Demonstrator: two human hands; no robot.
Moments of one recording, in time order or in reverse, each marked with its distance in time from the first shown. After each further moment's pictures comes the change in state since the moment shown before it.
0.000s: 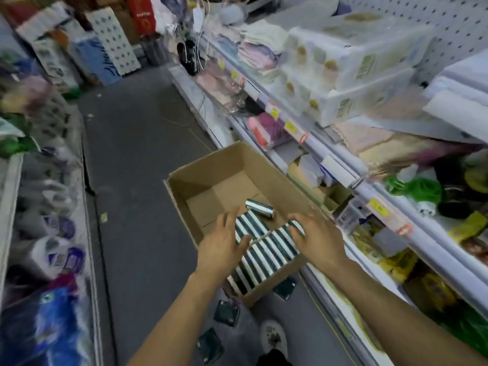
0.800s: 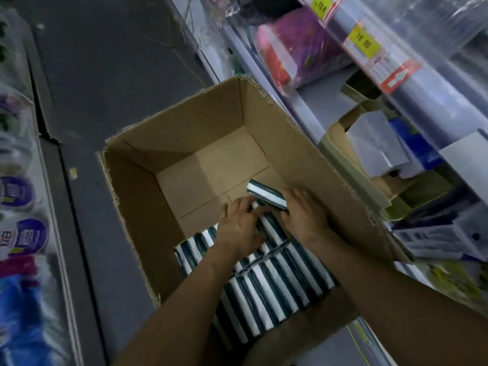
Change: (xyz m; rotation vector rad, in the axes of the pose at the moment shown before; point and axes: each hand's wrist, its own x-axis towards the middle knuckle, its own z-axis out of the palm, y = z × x) left_hand 0.208 -0.072 0.193 0.128 -0.418 0.058; right_hand 0.201 0.089 0.243 -0.047 -0.355 0.073
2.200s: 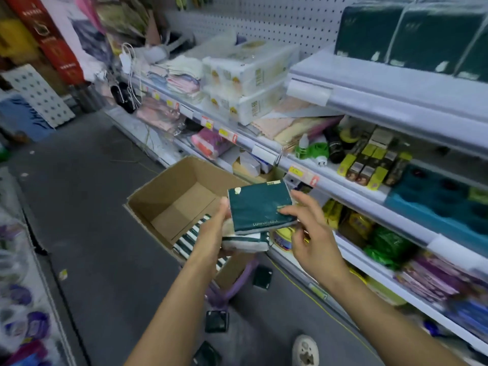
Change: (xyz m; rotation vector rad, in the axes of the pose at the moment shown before) left_hand -0.373 0.164 -0.113 -1.268 0.075 -0.015; right_hand -0.465 -0.059 -0.151 0.602 0.899 -0.274
